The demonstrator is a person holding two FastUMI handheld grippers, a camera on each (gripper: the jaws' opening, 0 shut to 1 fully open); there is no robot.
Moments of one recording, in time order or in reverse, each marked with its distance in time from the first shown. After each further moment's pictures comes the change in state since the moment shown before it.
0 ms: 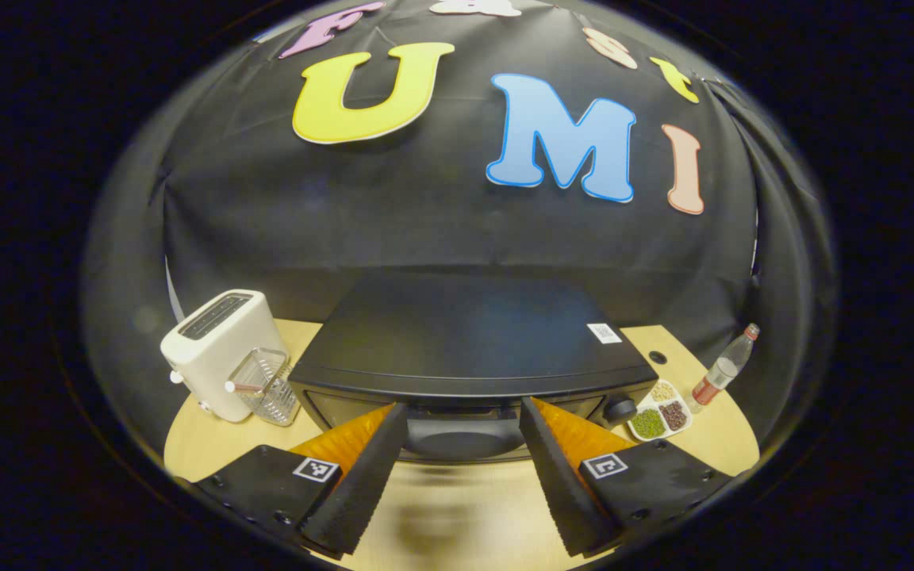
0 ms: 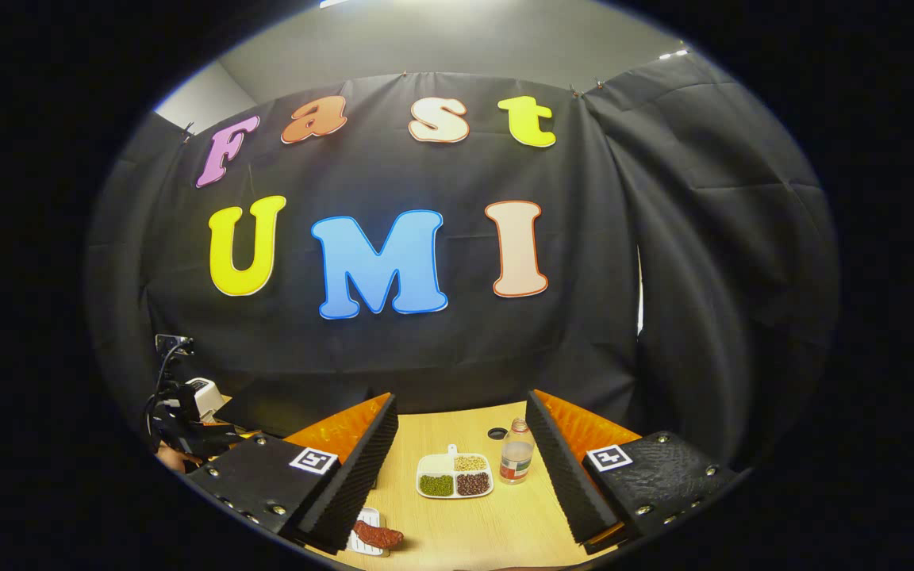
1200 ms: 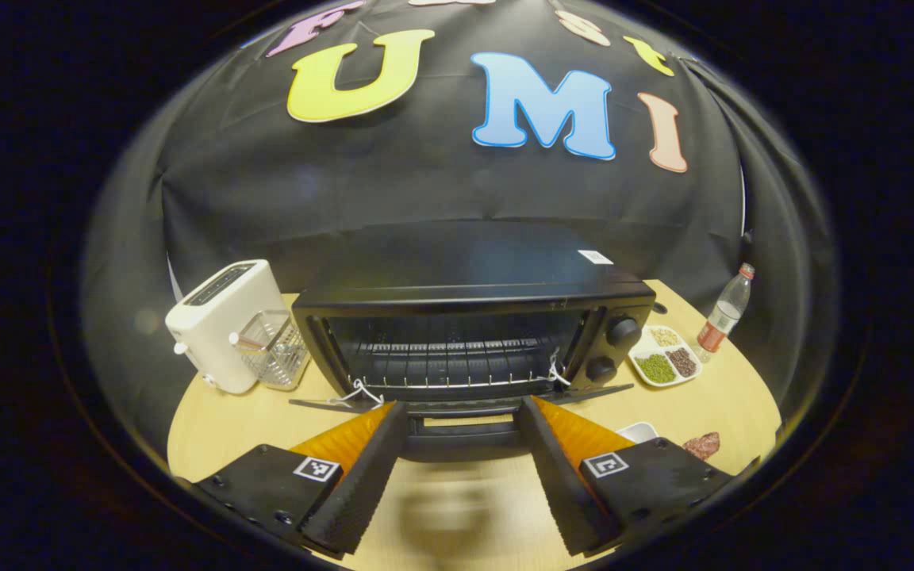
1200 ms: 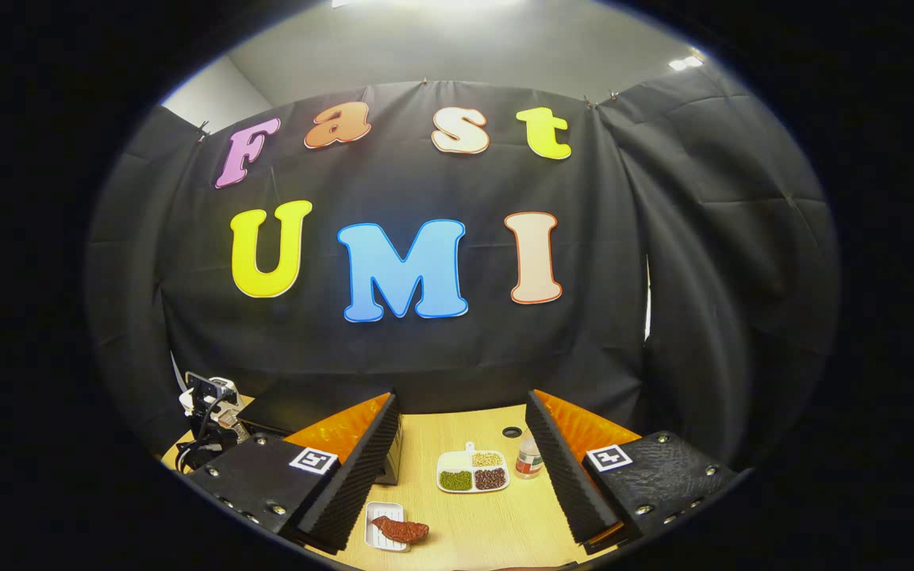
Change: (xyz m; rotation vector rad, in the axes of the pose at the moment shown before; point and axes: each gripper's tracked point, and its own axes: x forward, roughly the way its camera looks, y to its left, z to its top) left arm -0.037 -0.001 -0.078 0.045 0.077 0.002; right arm -0.043 0.040 0.010 -0.016 -0.023 0.029
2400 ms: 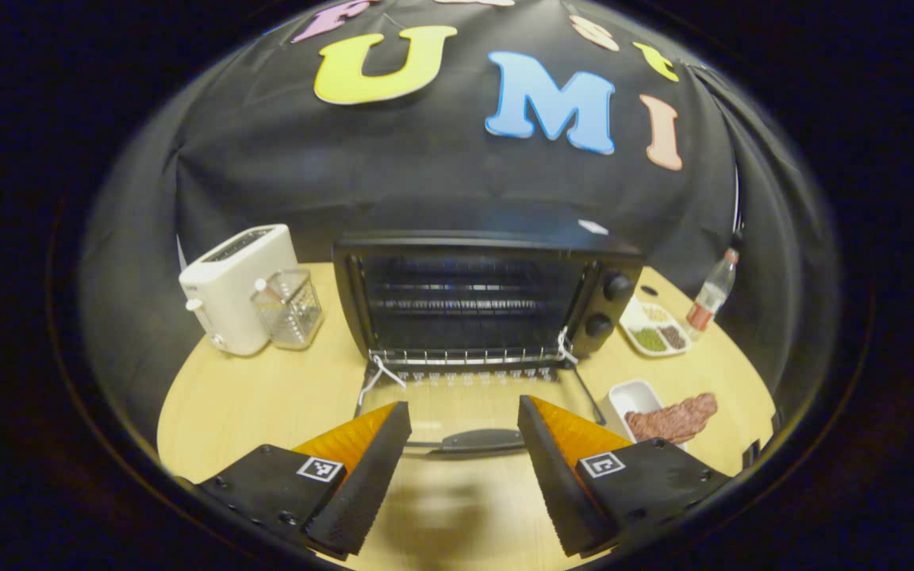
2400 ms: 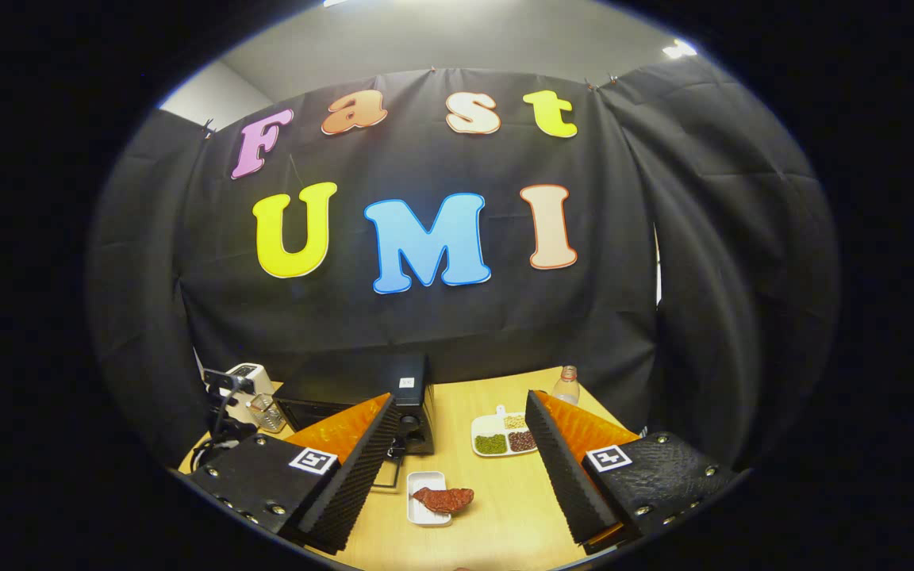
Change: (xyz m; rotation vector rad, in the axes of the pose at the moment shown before) left arm -0.055 0.021 -0.017 -0.068 -0.027 -0.015; right arm -0.039 0.051 -0.058 0.082 0.101 0.053
